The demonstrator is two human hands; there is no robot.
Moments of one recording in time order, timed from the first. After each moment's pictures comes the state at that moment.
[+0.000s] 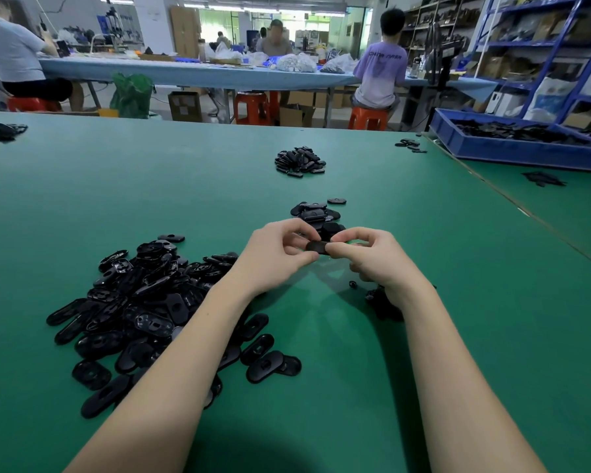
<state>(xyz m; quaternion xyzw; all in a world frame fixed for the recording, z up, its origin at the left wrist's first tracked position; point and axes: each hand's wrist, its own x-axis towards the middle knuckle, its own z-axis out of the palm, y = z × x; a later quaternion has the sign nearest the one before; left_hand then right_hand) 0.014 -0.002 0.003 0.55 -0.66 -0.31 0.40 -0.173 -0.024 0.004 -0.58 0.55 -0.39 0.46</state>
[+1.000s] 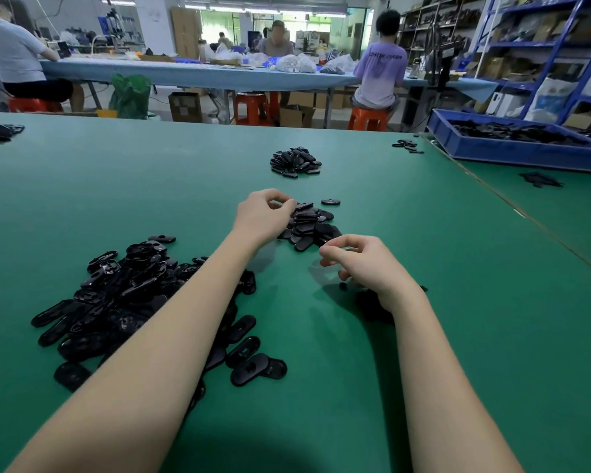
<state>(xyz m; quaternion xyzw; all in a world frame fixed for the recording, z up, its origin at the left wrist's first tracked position) 0.013 -0.065 0.019 0.65 -0.56 -0.26 0.44 -0.179 -0.022 0.004 -0.60 0.57 -0.34 0.45</state>
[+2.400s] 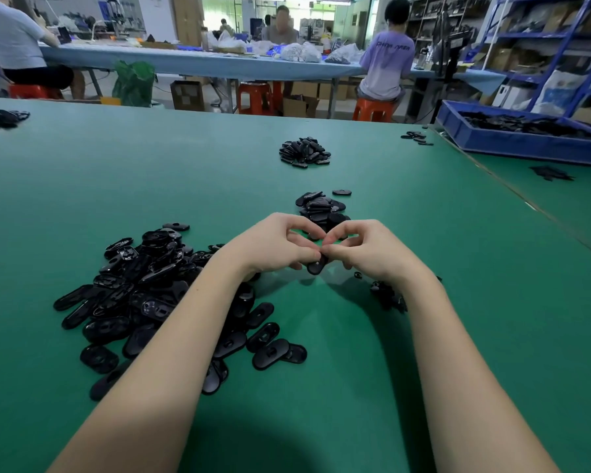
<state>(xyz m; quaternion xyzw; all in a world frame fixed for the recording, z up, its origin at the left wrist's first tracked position) 0.026 0.001 0.020 0.54 -0.67 -0.42 0.30 -0.170 -0.021 0.012 -0.71 0.54 -0.26 0.36</state>
